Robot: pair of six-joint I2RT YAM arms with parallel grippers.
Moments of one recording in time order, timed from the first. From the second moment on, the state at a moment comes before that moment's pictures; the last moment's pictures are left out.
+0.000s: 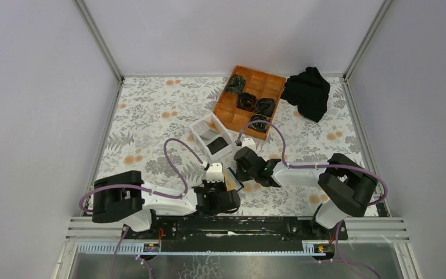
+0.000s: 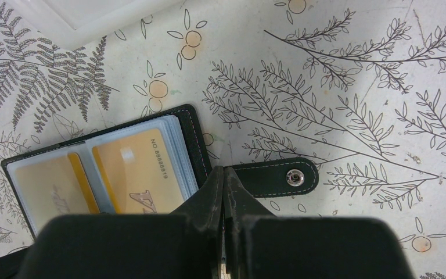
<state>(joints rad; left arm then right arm) -1.36 1.51 0.62 -0.24 -0.81 -1.23 0.96 1.58 0.71 -0.01 0.22 0.64</state>
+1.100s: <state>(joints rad) -1.33 1.06 0.36 -0.36 -0.76 -1.46 0.96 1.59 0.71 -0.01 0.22 0.64</state>
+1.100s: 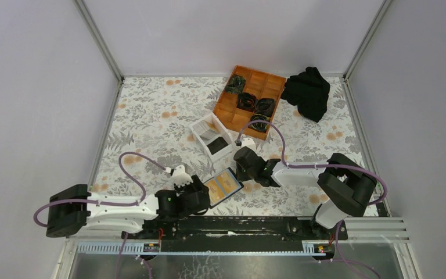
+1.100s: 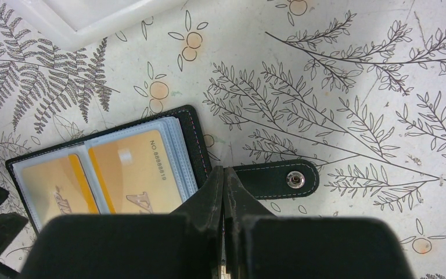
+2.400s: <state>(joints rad) -1.34 1.08 0.30 -0.21 -0.76 -1.67 0.96 1.60 0.72 -0.01 0.22 0.64</state>
